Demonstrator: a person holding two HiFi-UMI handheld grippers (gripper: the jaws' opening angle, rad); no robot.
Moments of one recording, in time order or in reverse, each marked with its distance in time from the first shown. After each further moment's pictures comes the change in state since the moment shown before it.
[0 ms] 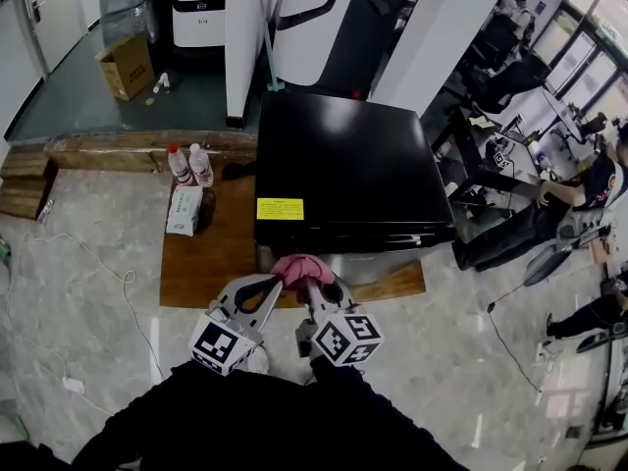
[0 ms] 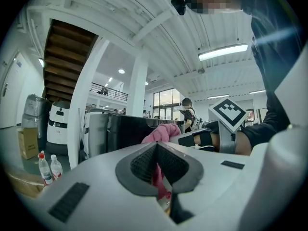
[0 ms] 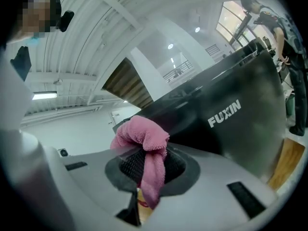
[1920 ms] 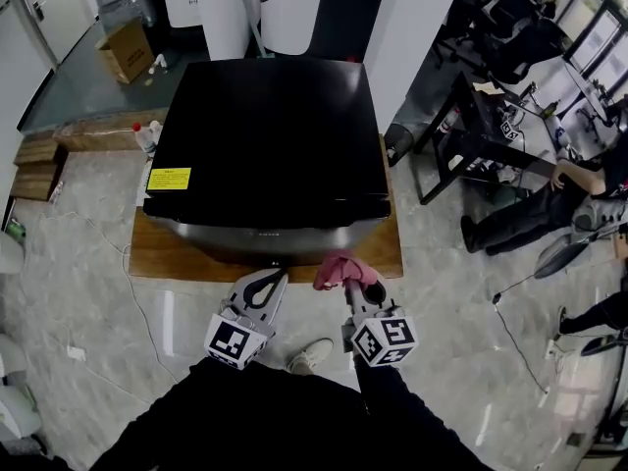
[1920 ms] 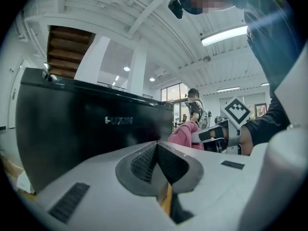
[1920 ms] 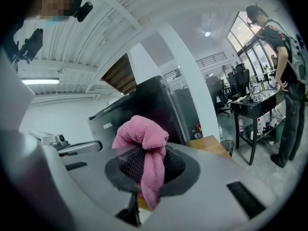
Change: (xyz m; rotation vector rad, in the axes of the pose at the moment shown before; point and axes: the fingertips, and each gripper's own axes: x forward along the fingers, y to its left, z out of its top) left arm 0.170 -0.149 -0.054 -0.027 0.054 0.132; right arm -0.151 -0.258 0.060 -0.162 0.065 -0.053
